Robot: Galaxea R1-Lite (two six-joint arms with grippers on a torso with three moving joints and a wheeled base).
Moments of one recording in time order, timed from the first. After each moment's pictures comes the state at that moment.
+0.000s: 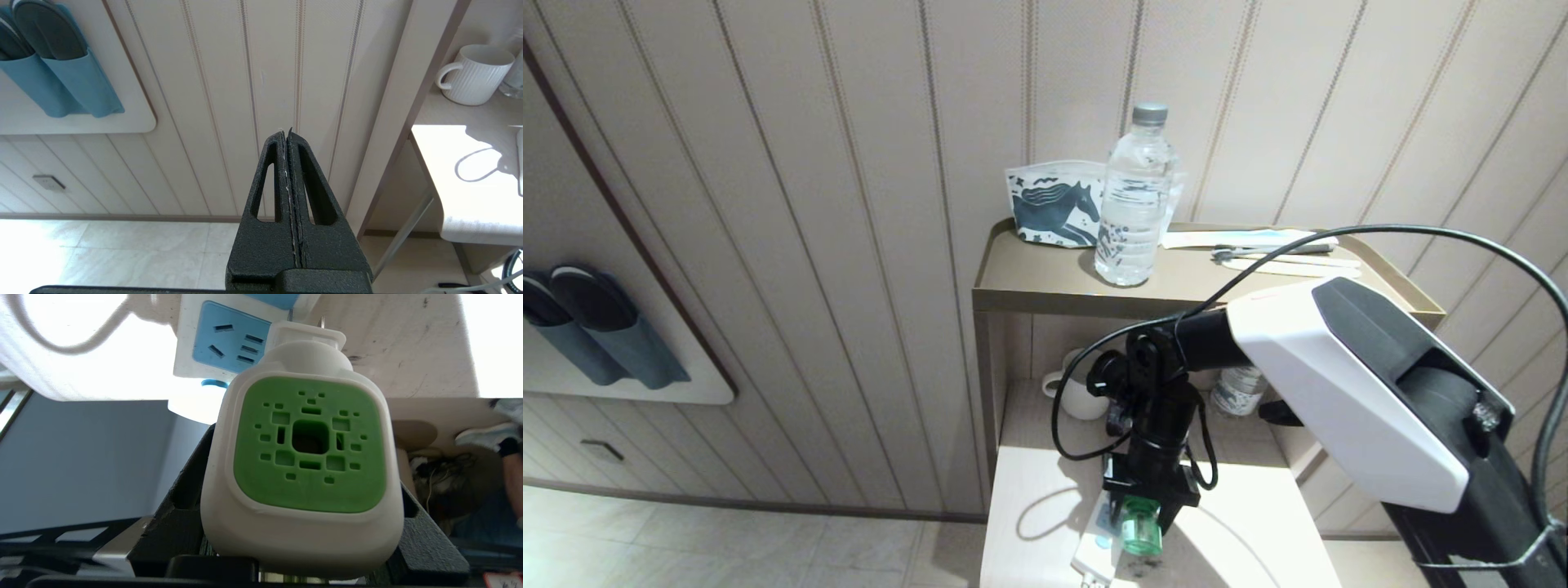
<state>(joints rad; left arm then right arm) 0.00 0.00 0.00 0.00 -0.03 0.08 0.50 2.45 -1.84 0.99 0.20 0.68</state>
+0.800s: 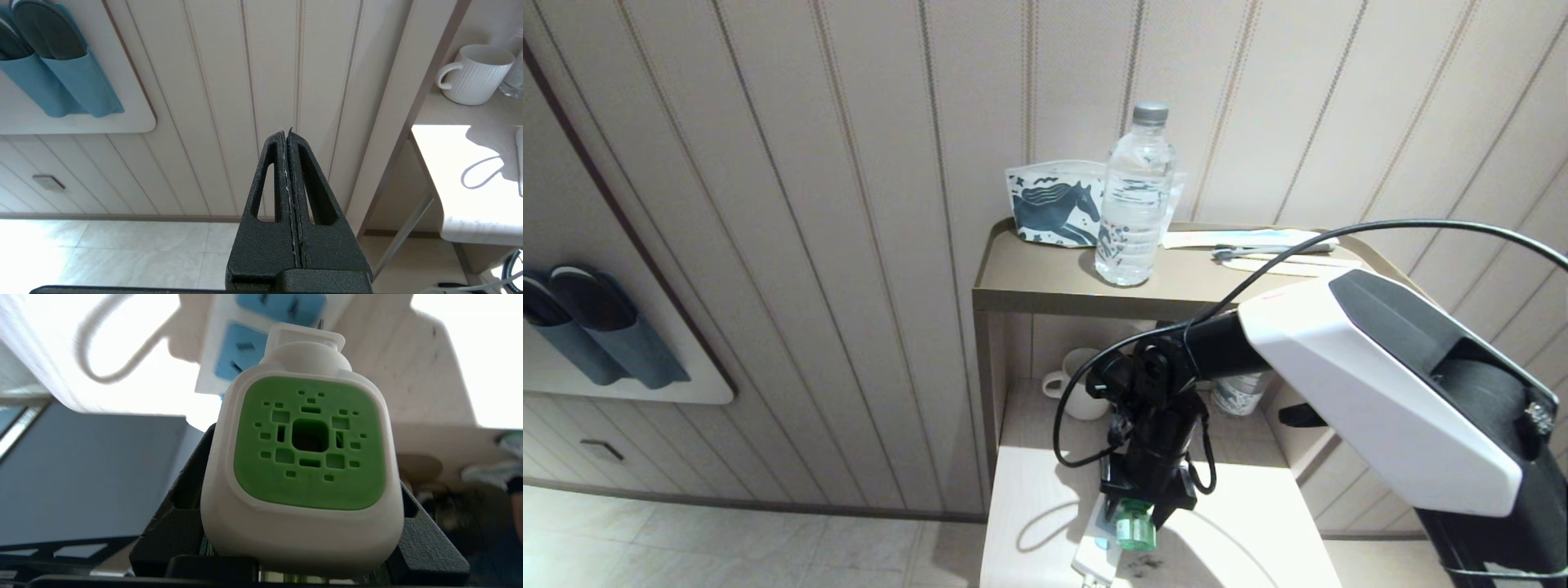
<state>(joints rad) 0.00 0.00 0.00 0.00 -0.03 0.08 0.52 2.38 -1.69 0.80 0.17 0.69</state>
